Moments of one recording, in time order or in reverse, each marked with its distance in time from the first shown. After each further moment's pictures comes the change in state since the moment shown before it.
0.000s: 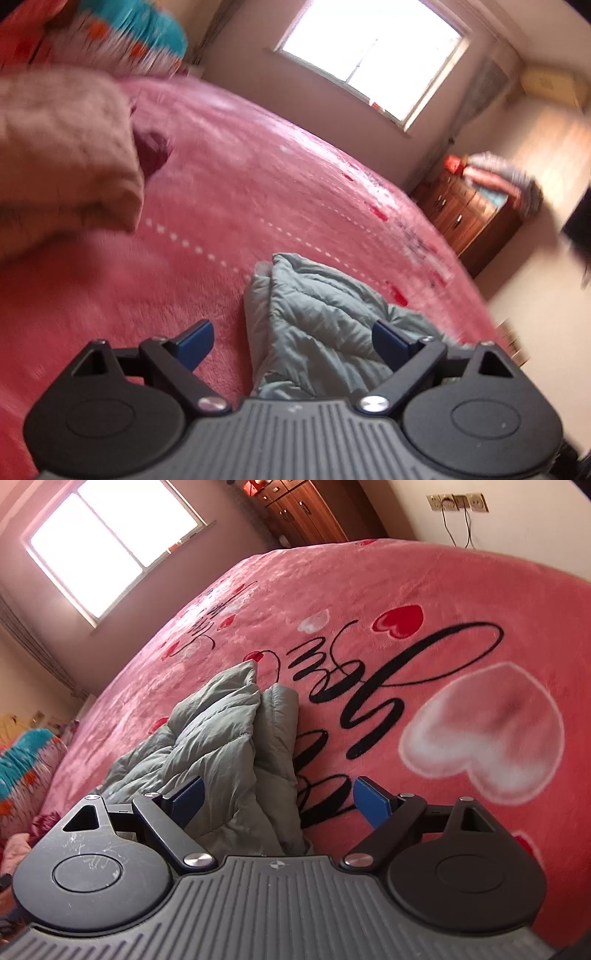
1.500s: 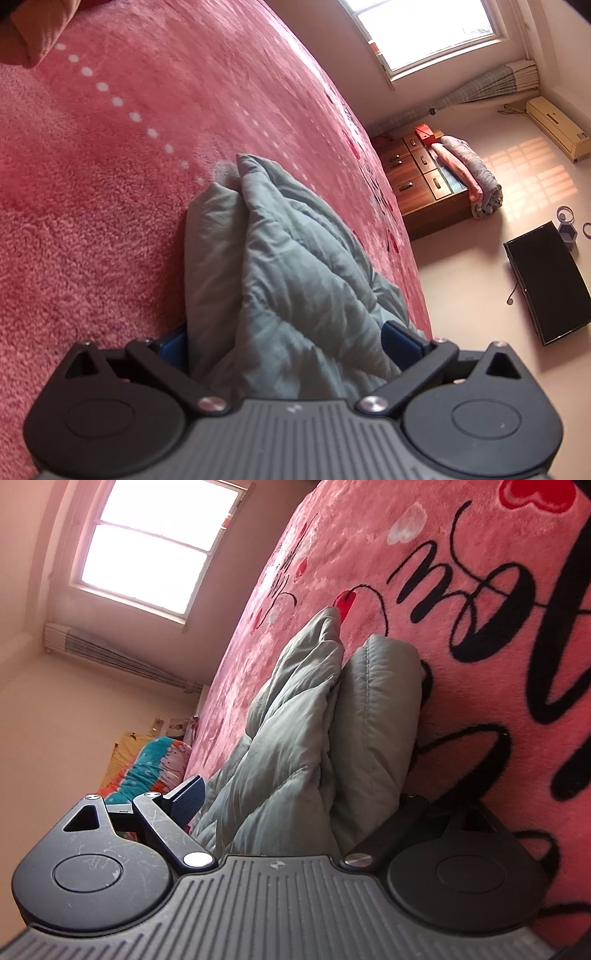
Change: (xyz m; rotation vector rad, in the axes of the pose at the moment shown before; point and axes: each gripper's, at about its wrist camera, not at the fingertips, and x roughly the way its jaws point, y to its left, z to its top) left arm 0.143 0.022 -0.008 -0.259 0.321 -0.284; right arm 0.085 -0.009 0.022 0.244 0.197 0.459
